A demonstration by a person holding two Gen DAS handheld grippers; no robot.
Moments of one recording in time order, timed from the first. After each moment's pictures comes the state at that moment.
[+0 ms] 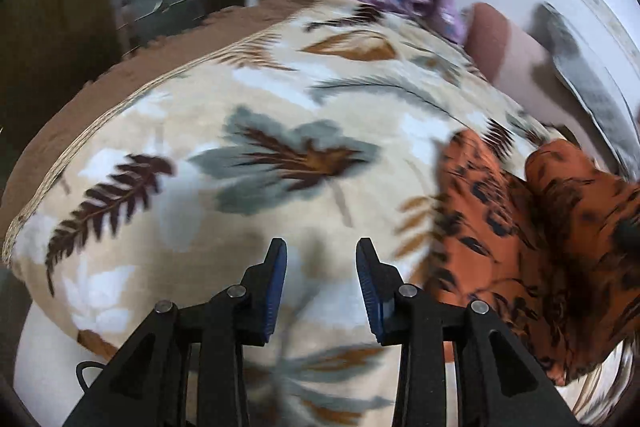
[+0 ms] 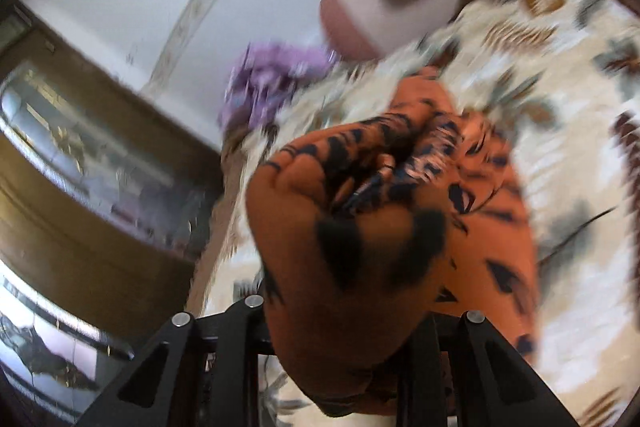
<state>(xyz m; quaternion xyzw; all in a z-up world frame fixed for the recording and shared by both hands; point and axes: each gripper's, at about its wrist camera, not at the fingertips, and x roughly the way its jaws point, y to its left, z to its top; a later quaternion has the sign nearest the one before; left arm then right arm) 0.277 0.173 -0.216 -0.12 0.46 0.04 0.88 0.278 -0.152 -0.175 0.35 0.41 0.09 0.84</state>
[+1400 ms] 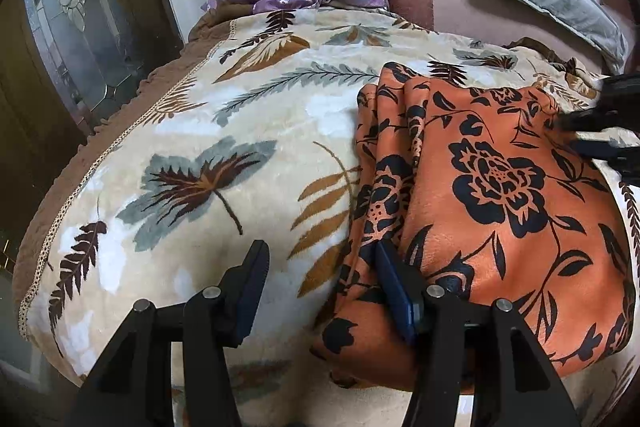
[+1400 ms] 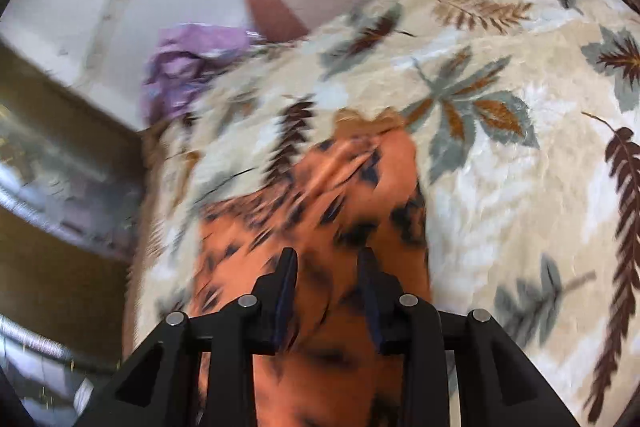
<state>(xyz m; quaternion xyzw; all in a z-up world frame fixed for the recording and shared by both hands) 0.283 0.064 -0.227 0.06 0.43 -0.01 0.90 0.382 -0.247 -0.244 0.33 0.49 -0.01 0.81</state>
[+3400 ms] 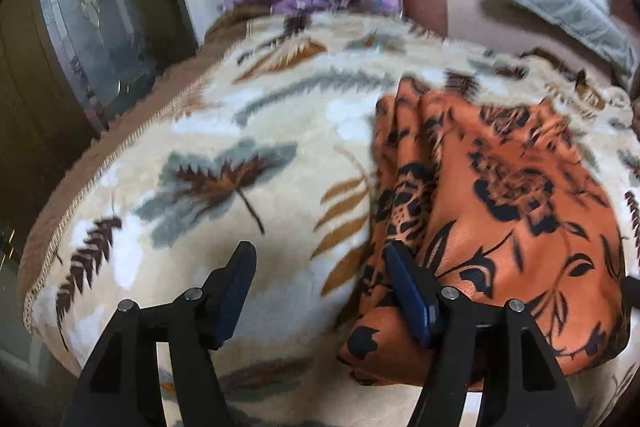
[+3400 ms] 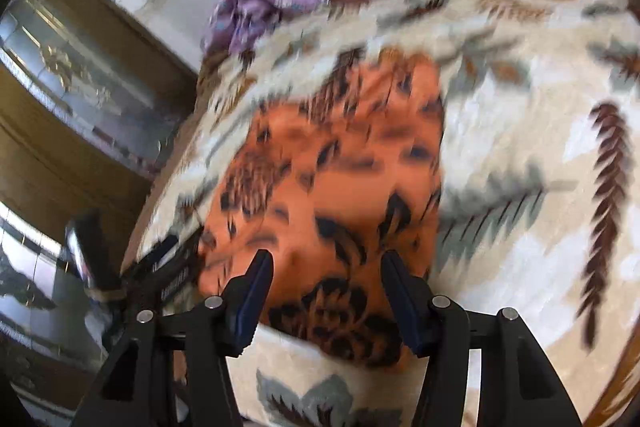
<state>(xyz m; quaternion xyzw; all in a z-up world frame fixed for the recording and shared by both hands) 0.282 0.076 -0.227 0.05 0.43 0.01 0.90 0.235 -0.211 -0.227 0.24 0.48 0.12 0.84</state>
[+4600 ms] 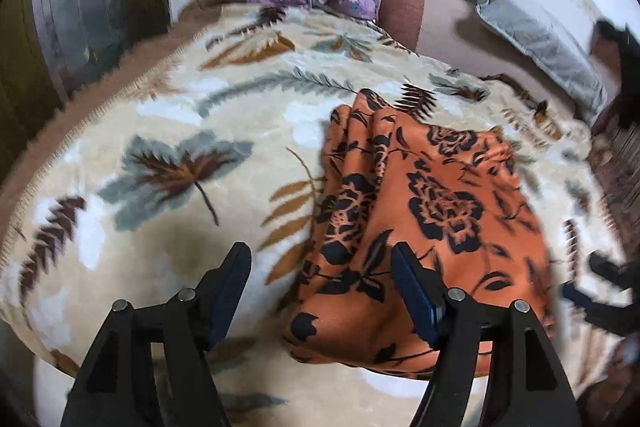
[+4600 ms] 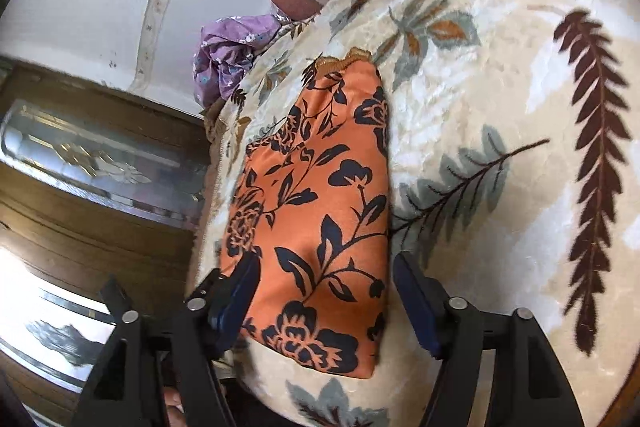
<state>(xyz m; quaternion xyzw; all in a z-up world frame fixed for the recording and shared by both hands) 0.279 0.081 -0.196 -0.06 0.45 -0.07 0.89 0.242 -0.302 -0.251 0.44 0.45 0.15 0.77</state>
